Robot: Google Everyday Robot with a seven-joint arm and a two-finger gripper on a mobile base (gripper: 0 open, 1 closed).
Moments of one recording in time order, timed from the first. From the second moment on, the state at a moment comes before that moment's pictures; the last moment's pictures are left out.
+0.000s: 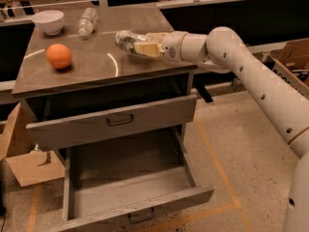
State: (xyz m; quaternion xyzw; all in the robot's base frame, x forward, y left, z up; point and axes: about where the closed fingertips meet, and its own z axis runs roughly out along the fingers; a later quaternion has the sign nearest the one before) arm 0.773 0.021 0.896 -0.36 0.67 0.32 0.57
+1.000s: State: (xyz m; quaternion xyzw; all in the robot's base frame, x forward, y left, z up) arm 0.676 0.030 0.918 -0.38 0.65 0.37 0.55
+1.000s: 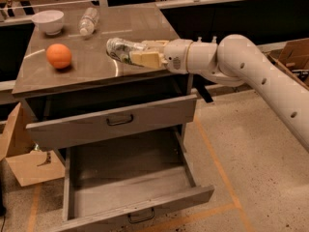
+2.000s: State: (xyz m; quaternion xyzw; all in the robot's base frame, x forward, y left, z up) arm 0.542 0.038 0.884 -0.44 0.66 0.41 0.45
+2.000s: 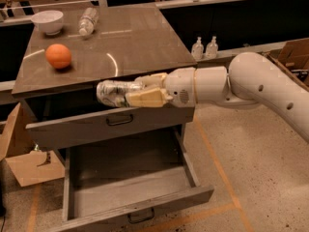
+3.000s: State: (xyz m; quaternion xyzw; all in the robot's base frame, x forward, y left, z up) arm 0.502 0.035 0.830 -0.44 0.72 0.37 0.39
